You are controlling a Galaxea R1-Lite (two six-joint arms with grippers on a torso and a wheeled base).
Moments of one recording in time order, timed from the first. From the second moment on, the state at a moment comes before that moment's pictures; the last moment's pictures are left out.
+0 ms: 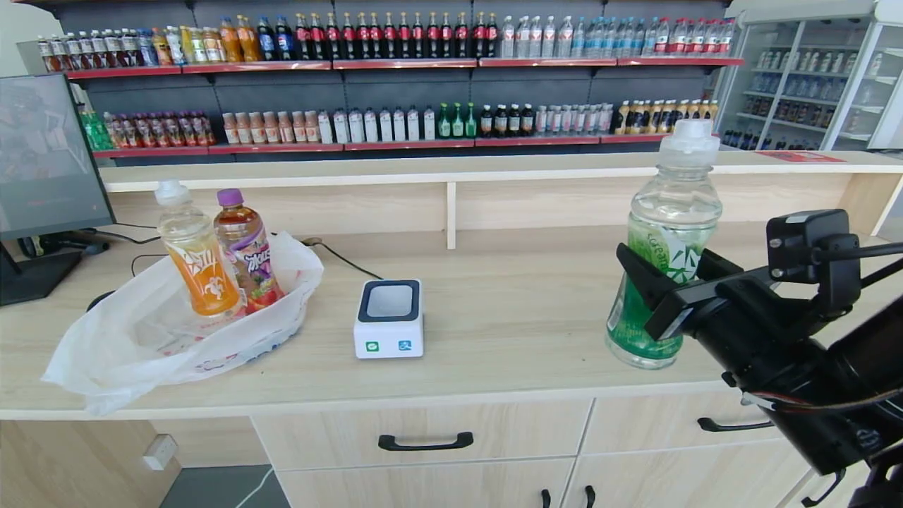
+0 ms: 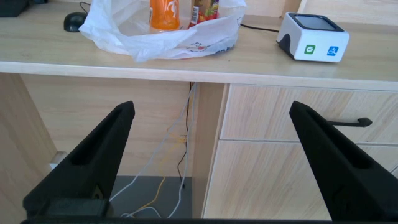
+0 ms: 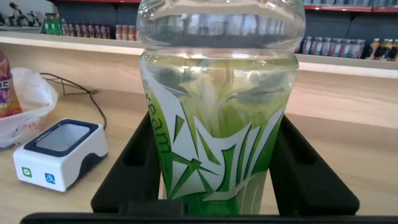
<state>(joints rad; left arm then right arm) 0.00 0.00 0.00 0.00 0.00 0.00 0.57 1.64 -0.36 -1.57 -0.25 -0.14</state>
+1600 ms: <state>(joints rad) 0.00 0.00 0.00 0.00 0.00 0.00 0.51 1.53 -0.21 -1.57 -0.25 -0.12</state>
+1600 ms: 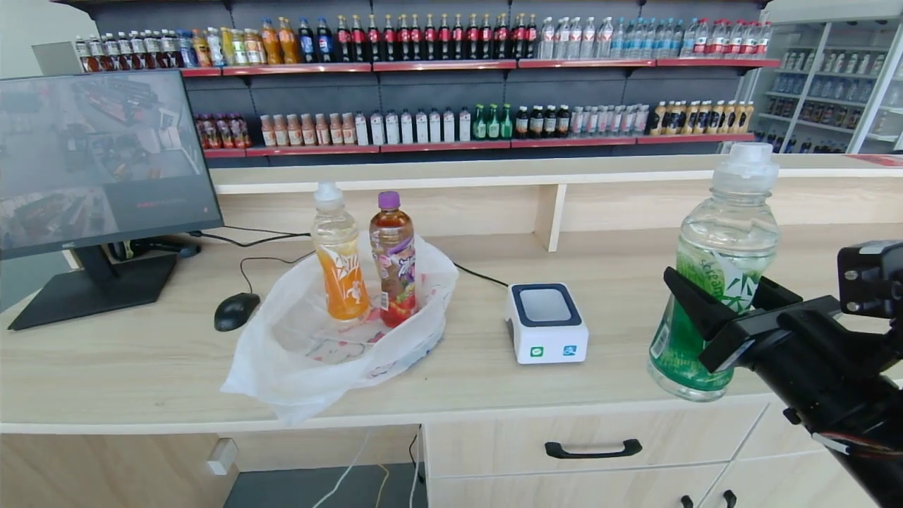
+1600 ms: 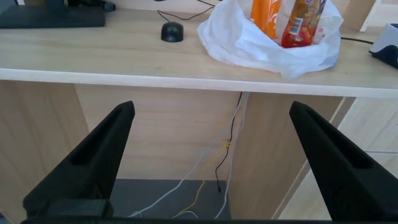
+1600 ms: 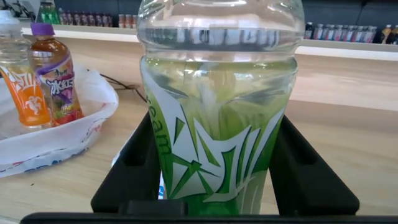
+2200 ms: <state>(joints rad) 0.00 0.00 0.00 0.00 0.00 0.00 0.52 1.56 -0.27 -1.57 -0.10 -0.21</state>
